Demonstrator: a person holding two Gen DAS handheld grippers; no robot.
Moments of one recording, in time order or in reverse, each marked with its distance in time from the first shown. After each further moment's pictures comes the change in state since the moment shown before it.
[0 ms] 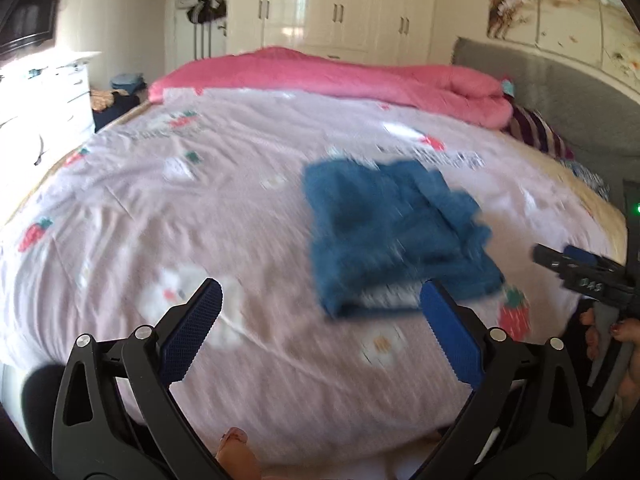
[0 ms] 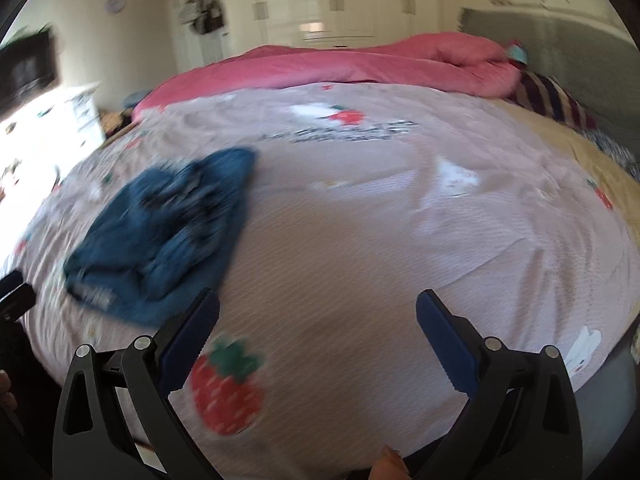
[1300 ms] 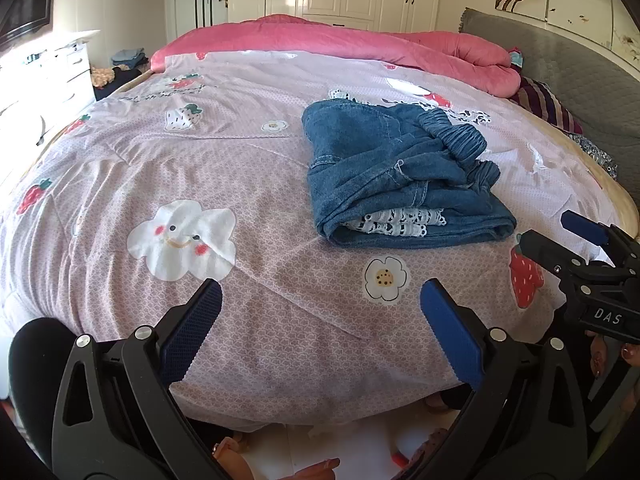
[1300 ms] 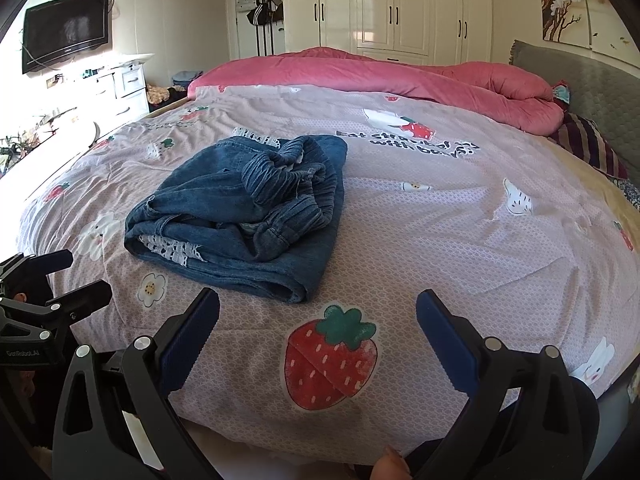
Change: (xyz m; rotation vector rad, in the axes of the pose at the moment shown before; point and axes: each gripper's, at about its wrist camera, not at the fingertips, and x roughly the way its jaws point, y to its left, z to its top) left arm 0.005 -0.014 -0.043 0.006 0.125 0.022; right arm -0.023 0.084 -0.040 -0.231 -0.010 0.108
